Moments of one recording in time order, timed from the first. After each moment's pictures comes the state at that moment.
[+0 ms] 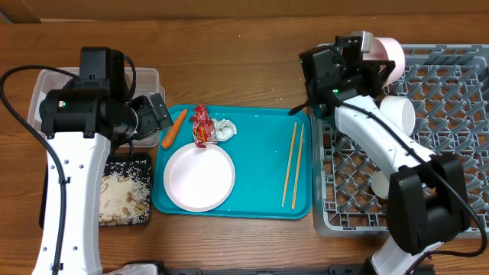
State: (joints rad) left arm 0.00 1.45 1.58 -1.37 0.02 -0.44; right arm 0.35 1.84 1.34 -0.38 1.42 0.01
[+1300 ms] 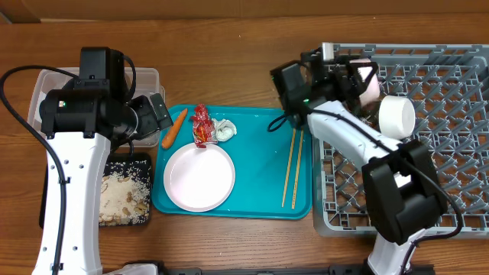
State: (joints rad) left arm 0.00 1.45 1.58 -1.37 0.02 -0.44; right arm 0.48 1.95 1.34 -0.38 1.49 -0.12
